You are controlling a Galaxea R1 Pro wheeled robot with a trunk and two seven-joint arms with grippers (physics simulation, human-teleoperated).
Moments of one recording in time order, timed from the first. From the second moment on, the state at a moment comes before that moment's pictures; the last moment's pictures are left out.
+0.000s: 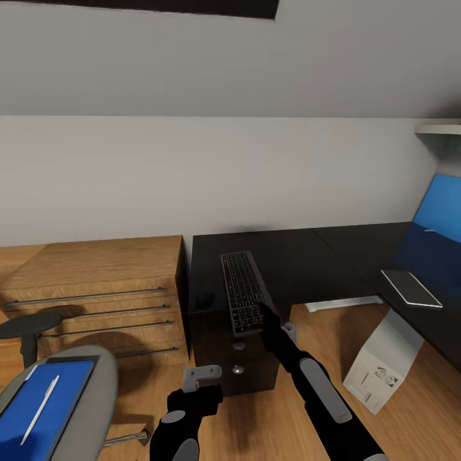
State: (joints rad) left arm -0.12 -0.08 -0.56 -1.58 0.59 0.63 0.82; right arm -0.41 0.04 0.25 -1.12 -1.56 0.12 -0.07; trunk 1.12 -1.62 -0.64
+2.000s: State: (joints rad) left arm -0.12 -0.08 -0.56 -1.60 0.59 0.63 0.82; right arm -0.41 0.04 0.16 -1.06 -1.56 0.12 -0.08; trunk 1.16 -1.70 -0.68
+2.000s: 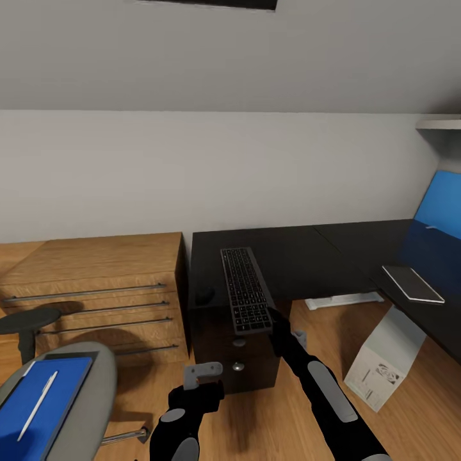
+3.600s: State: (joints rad) left arm -0.12 -0.08 -0.56 -1.60 0.59 0.63 0.82; right arm -0.41 -0.02 -0.07 -1.07 -1.55 0.10 -0.08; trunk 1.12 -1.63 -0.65
